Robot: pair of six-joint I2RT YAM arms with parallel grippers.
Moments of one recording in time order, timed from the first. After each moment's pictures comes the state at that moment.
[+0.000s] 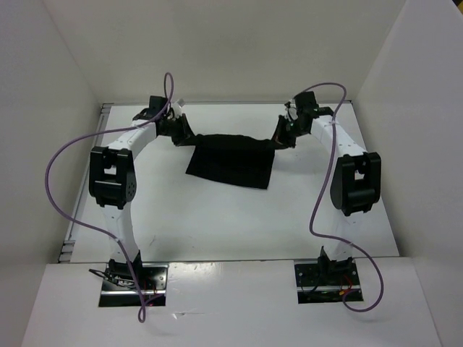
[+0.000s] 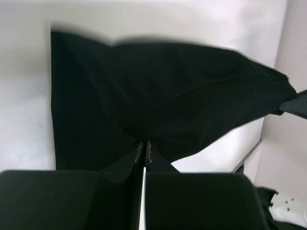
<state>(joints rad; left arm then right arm) -0.10 2.09 1.72 -0.50 0.64 -0.45 0.15 1.95 1.71 -0.77 -0.52 0.44</state>
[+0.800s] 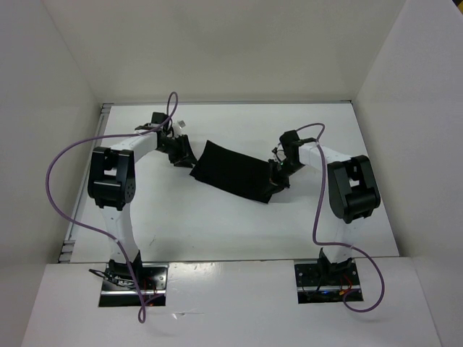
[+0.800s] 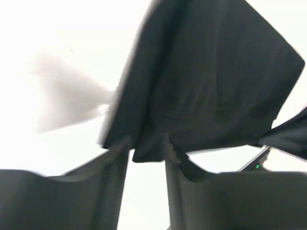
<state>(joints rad) -0.10 2.05 1.46 -0.55 0.58 -0.37 0.26 1.84 1.18 -0.75 -0.56 0.44</state>
